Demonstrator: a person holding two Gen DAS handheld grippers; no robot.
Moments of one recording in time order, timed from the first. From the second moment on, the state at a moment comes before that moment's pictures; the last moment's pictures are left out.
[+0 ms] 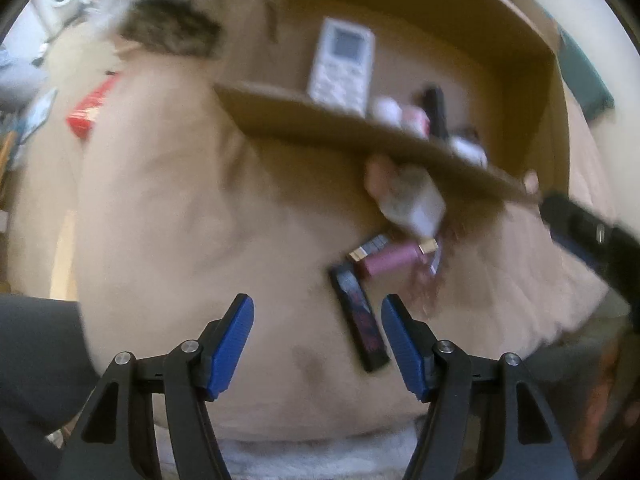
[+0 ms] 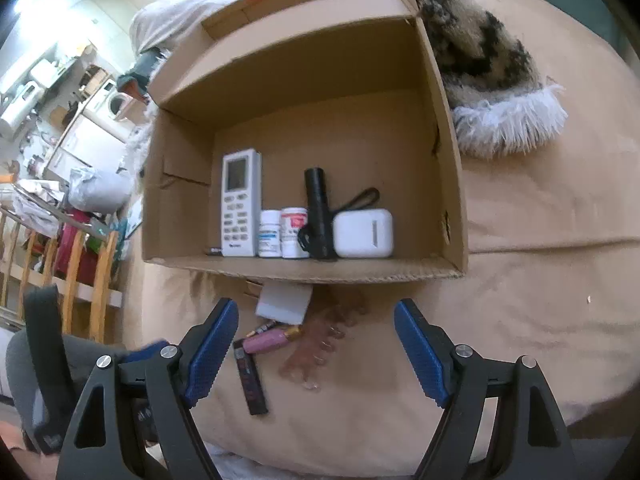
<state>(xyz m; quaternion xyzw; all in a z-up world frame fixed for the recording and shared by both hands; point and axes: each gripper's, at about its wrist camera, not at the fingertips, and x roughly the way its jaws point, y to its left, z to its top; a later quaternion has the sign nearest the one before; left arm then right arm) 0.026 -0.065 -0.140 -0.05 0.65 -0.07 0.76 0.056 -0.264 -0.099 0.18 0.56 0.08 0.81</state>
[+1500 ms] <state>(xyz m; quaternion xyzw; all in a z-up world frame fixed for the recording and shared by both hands) 0.056 -0.060 -0.155 -0.03 0.65 -0.03 0.76 0.064 -0.211 -0.197 0.02 0.67 0.03 0.74</state>
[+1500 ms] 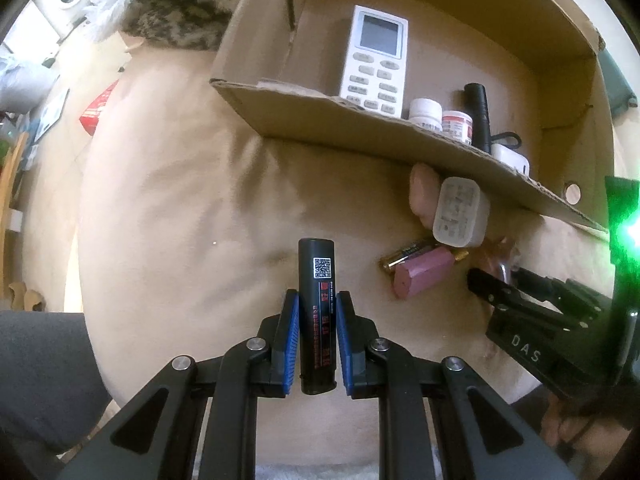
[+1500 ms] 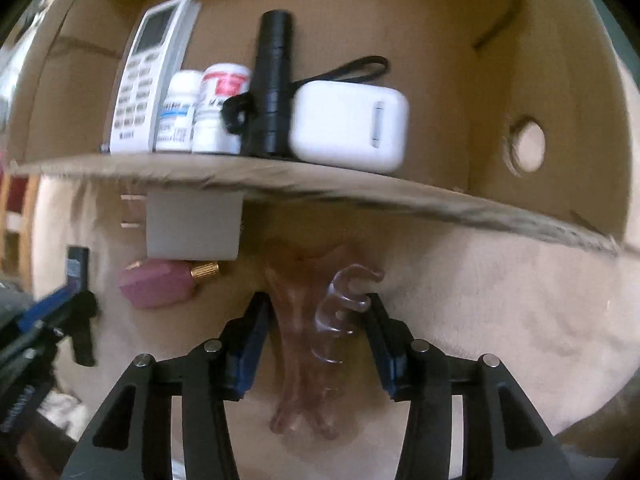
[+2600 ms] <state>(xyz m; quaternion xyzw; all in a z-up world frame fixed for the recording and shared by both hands) 0.051 -0.037 -0.066 -0.01 0.54 -0.01 0.84 0.016 -0.245 -0.042 0.12 0.46 0.11 0.87</state>
